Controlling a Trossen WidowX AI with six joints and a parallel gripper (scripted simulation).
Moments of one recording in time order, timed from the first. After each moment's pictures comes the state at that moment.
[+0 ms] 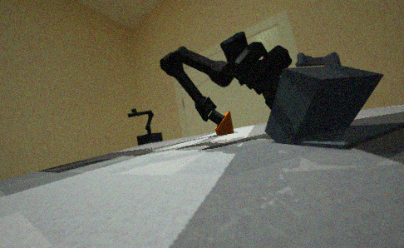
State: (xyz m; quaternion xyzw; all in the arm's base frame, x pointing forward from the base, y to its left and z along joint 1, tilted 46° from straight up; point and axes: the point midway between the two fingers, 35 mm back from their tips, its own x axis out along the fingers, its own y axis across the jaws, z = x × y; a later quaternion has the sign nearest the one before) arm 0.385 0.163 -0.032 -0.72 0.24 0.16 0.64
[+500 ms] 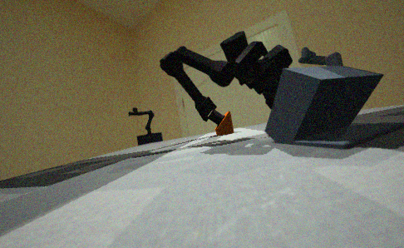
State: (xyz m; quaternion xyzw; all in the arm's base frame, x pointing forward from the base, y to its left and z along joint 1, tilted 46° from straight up) arm 0.387 0.163 -0.031 -0.71 0.24 0.15 0.64
